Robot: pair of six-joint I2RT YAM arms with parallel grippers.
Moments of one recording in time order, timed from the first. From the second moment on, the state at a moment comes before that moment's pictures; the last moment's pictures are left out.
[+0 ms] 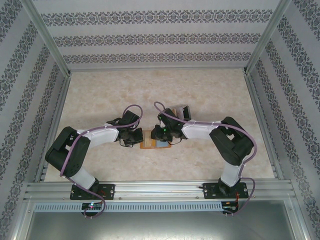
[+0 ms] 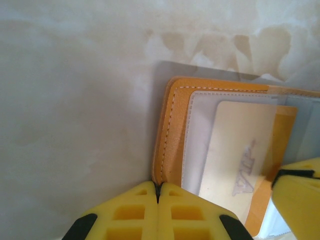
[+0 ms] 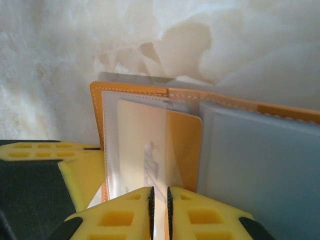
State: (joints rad) left arm -0.51 1.60 0.78 -0.33 0.23 -0.79; right arm 0.74 1.79 0.96 -0.15 -0.36 0.88
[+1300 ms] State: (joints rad) left arm -0.52 1.59 0.78 -0.34 0.22 -0.79; right arm 0.75 1.78 1.04 -0.37 -0.22 0.79
